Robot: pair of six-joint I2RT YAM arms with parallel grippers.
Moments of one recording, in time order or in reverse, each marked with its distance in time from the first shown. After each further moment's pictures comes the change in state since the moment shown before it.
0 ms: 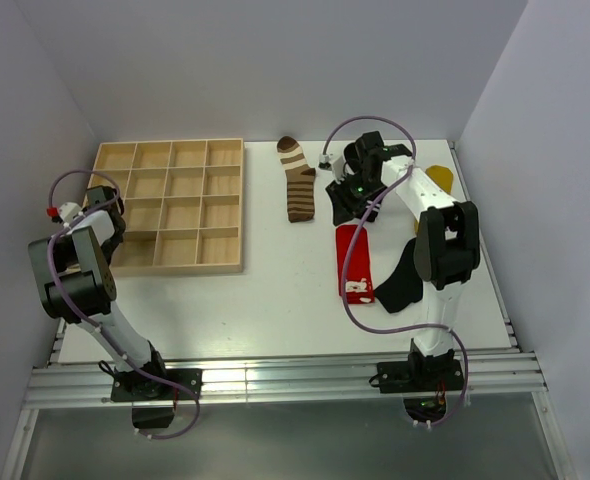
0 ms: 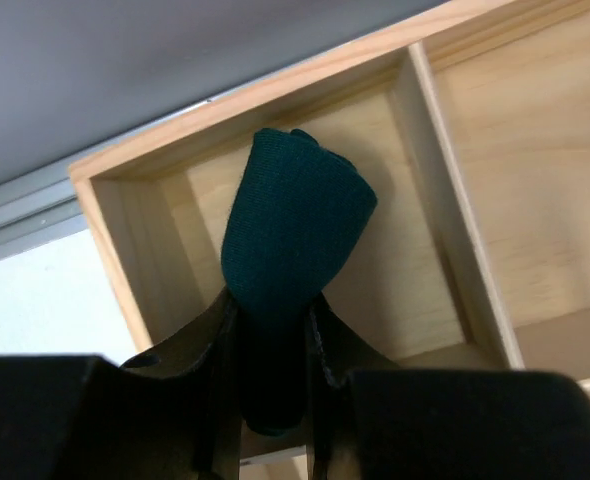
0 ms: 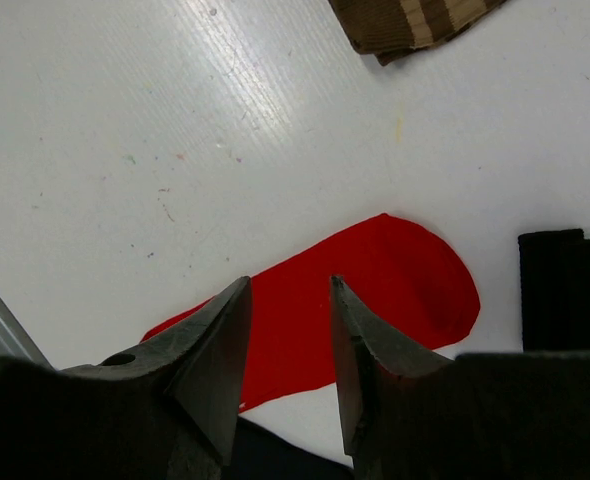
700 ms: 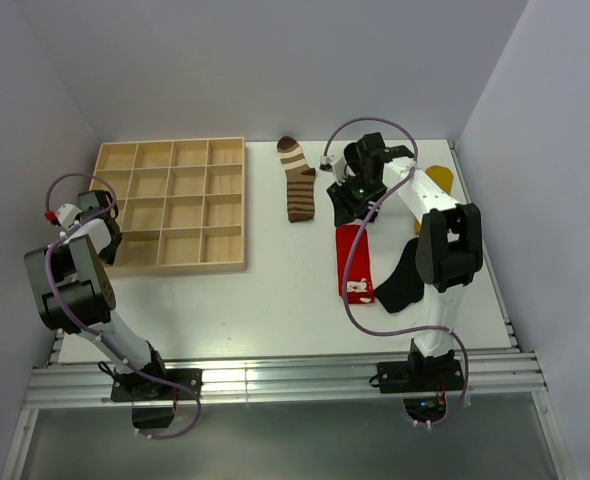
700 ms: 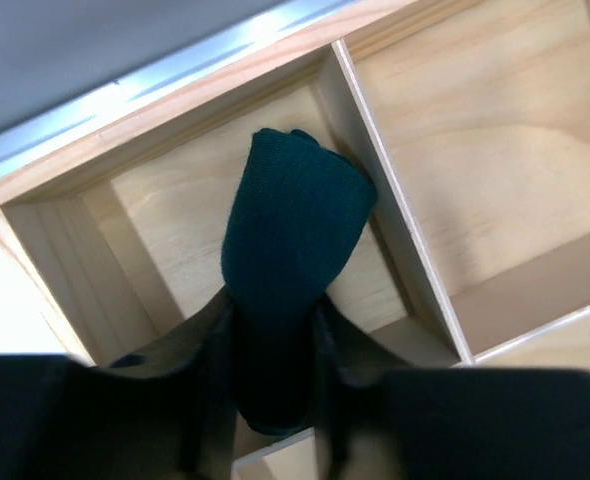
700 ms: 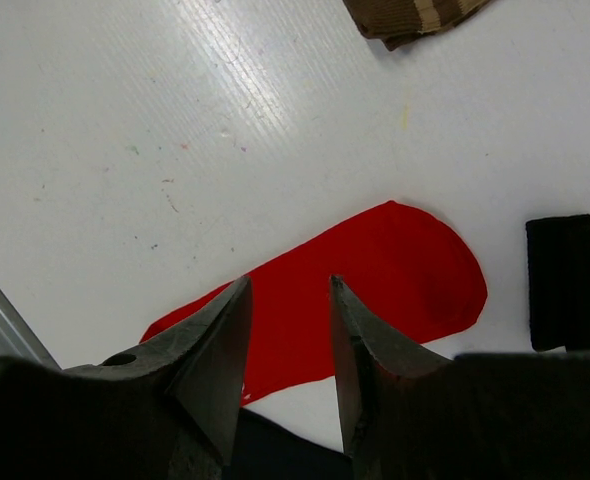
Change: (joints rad) left arm 0.032 -0.056 -0.071 0.136 0.201 0.030; right arm 0.000 -0.031 -0.032 0.001 0.011 0.001
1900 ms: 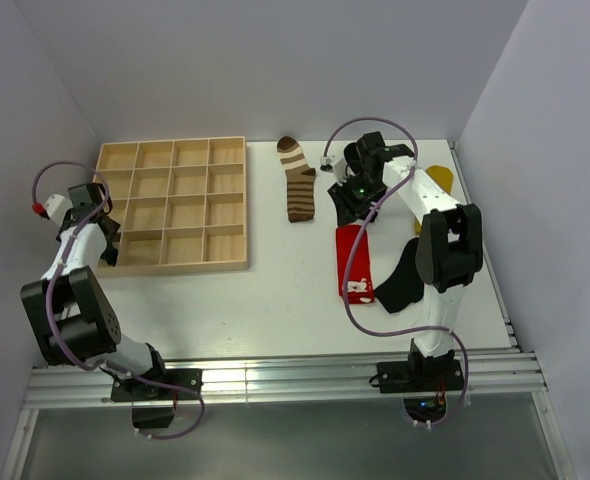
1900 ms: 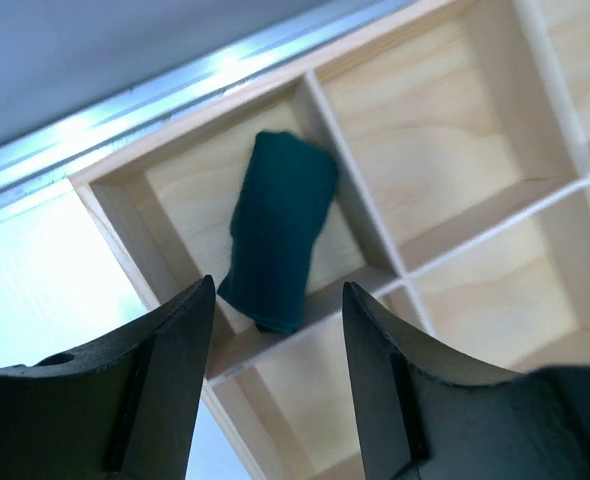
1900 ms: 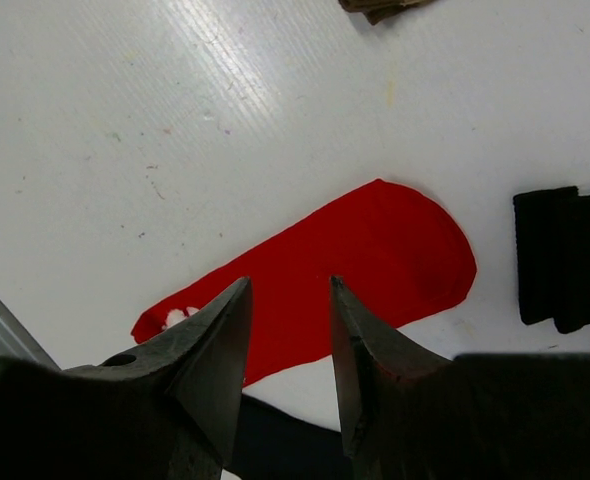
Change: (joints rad) left arm -0.013 -0.211 -0.010 -0.111 0.029 -0.012; right arm 0.007 -0.001 0.017 -0.036 0.050 0.000
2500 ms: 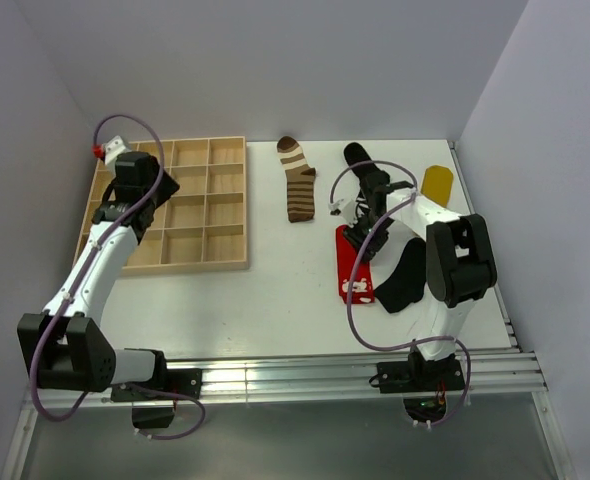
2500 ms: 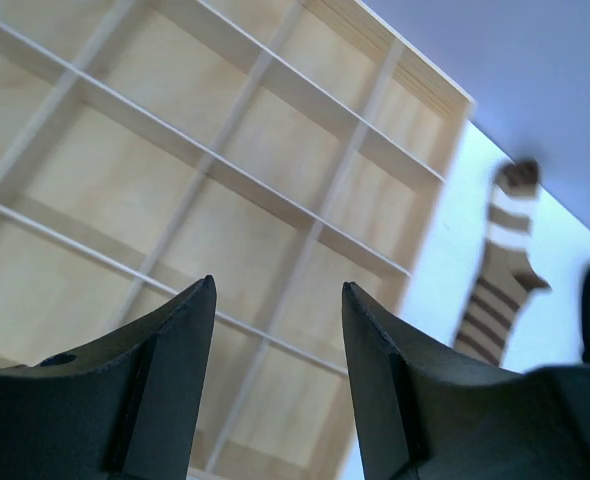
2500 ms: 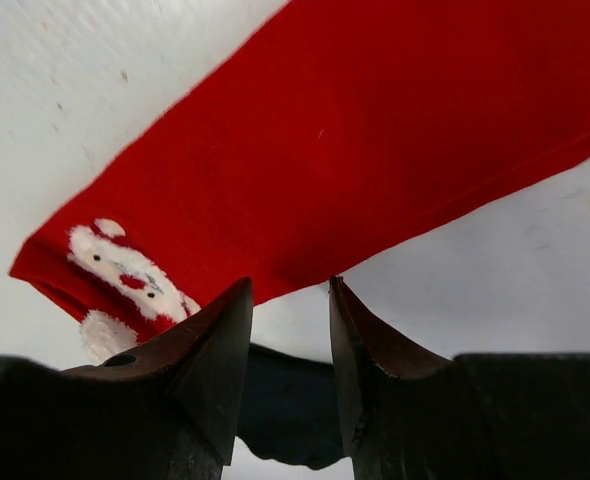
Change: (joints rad) left arm -0.407 -0.191 0.141 0.047 0.142 0.060; right arm 0.000 -0.143 -0.419 0.146 0.252 -0.043
